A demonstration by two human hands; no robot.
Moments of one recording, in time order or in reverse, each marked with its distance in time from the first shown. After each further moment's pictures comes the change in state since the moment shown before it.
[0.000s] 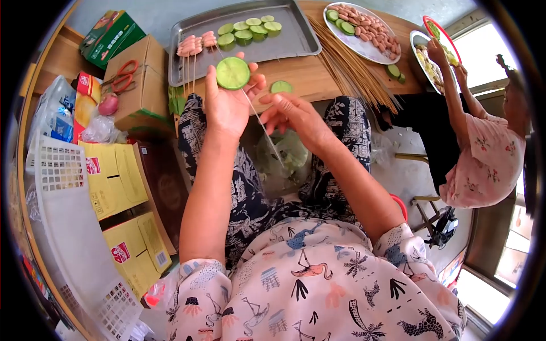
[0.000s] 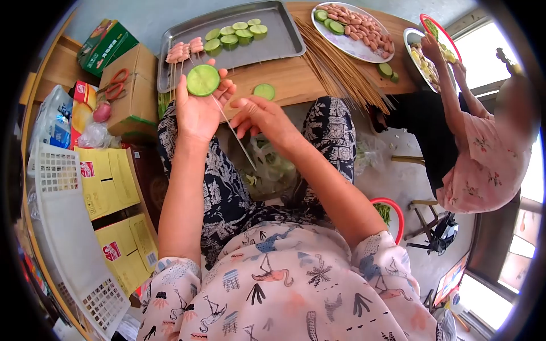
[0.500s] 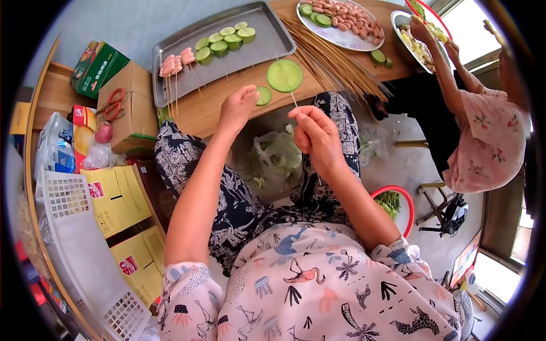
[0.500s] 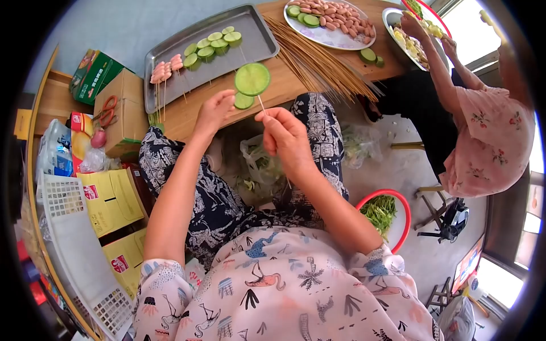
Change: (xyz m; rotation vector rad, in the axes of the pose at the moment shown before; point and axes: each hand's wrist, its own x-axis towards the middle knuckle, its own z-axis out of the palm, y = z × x) left_hand 0.035 -0.062 -0.026 1.142 0.039 -0.228; right_hand -0.064 0.004 -0.034 0.293 0.350 -0.175
